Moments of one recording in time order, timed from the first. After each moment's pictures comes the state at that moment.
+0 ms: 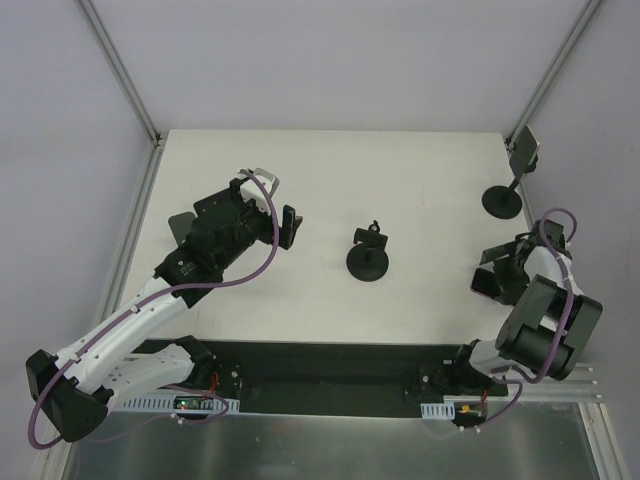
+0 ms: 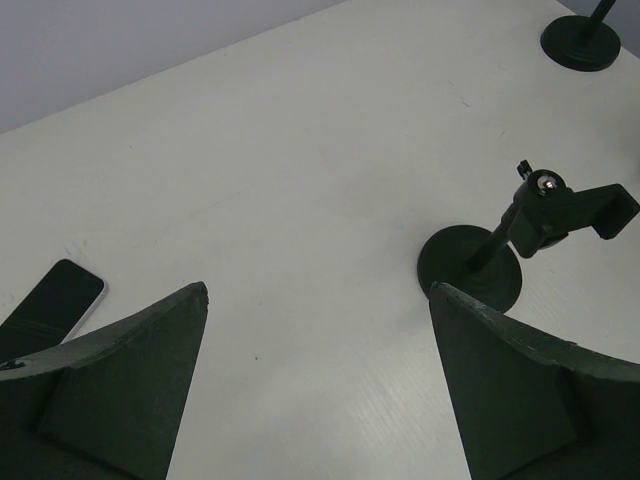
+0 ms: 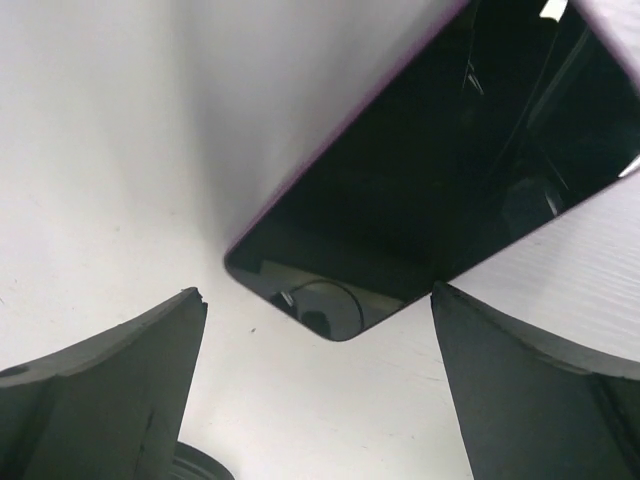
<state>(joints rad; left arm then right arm) -0.68 0.93 0.87 -0.14 -0.11 -0.04 -0.52 1.38 0.76 -0.61 -0.02 0.79</state>
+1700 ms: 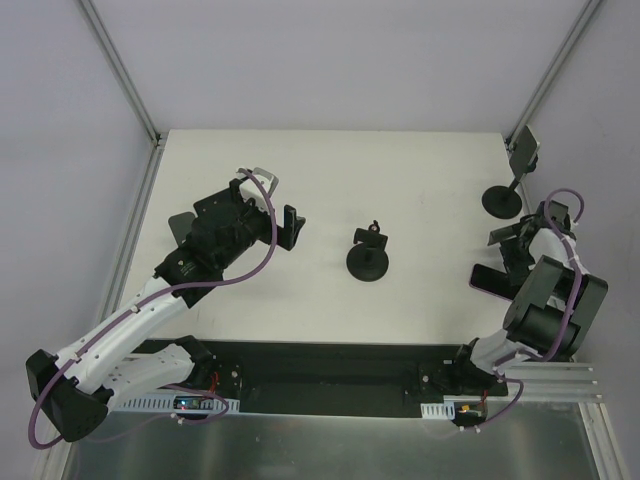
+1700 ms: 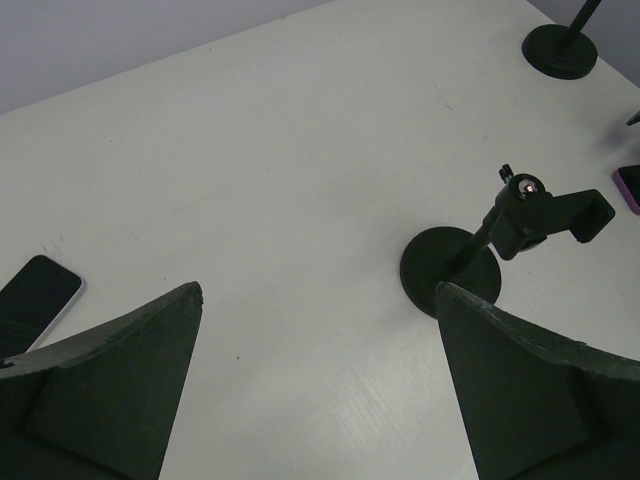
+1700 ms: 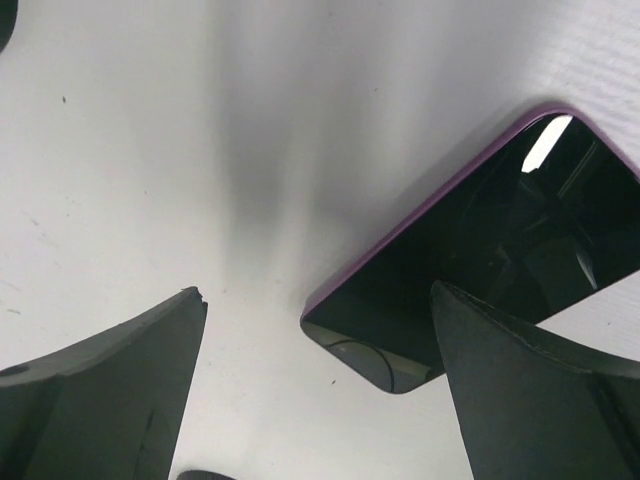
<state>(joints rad) -0.68 0.93 0.87 -0.14 -0.09 -0.09 -0.49 1.53 0.93 -0.55 0.02 0.81</state>
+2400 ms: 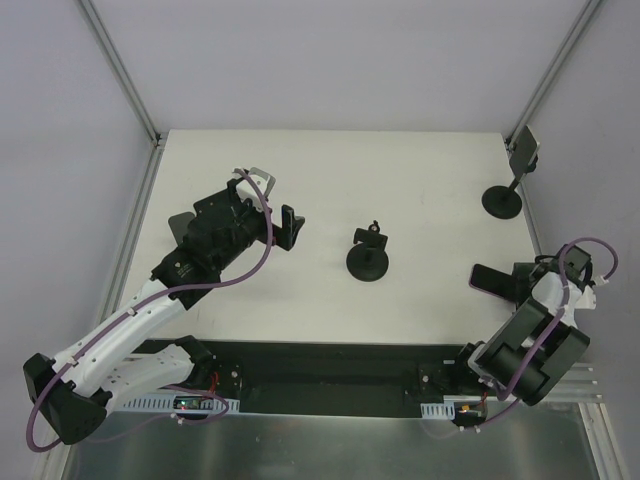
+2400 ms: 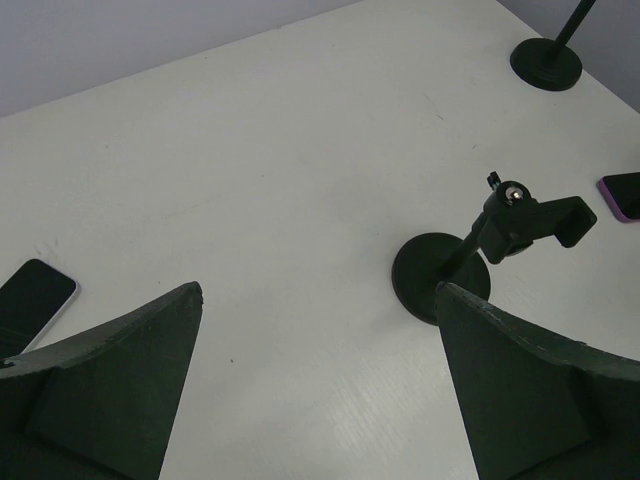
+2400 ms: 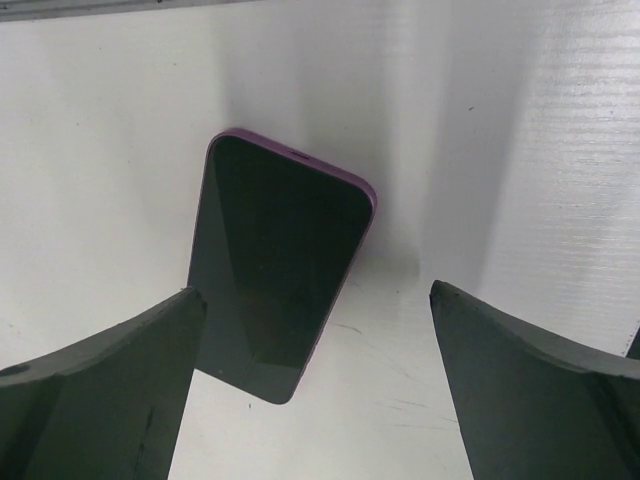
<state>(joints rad) -0.68 0.91 0.87 -0.14 -0.08 -0.10 -0.72 1.24 0.66 -0.55 0.07 0.91</state>
